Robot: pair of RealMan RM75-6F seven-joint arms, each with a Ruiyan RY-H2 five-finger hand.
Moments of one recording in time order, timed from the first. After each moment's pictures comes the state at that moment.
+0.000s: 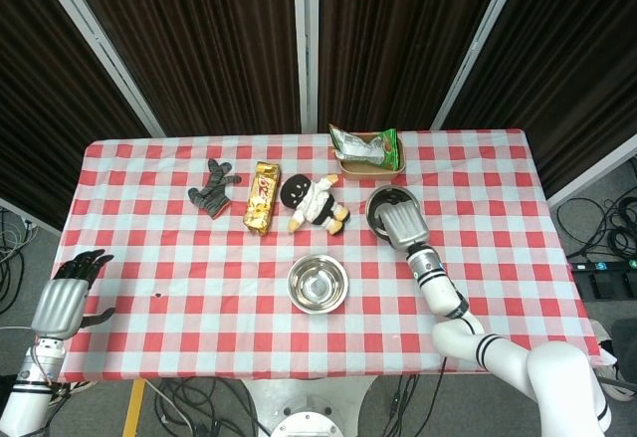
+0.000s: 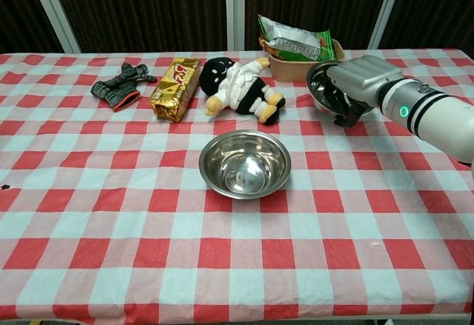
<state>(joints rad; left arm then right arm) -0.16 -1.42 -0.02 -1.19 1.49 1.38 -0.10 0.82 -1.84 0.20 -0.87 -1.14 0.84 -0.43</state>
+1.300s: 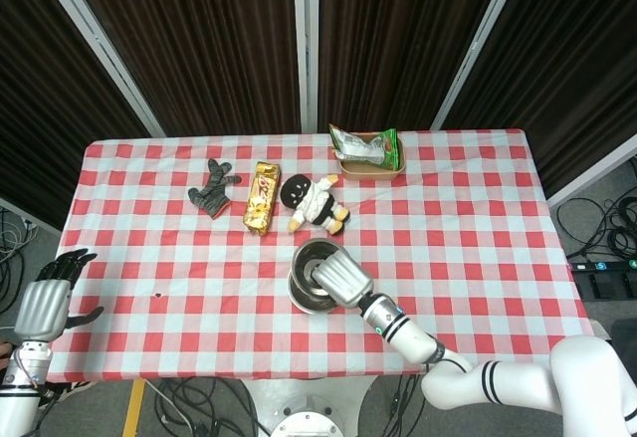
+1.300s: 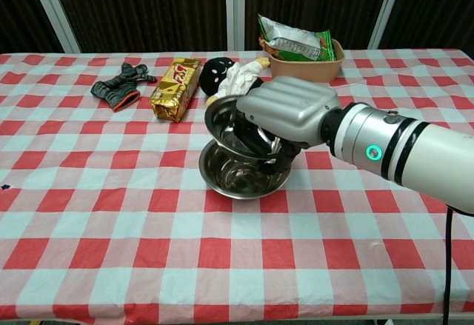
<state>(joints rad) -0.13 -1.40 -0.03 -1.18 1.47 1.40 -0.18 0.84 -1.70 0.11 -1.47 -1.28 0.89 -0.55</state>
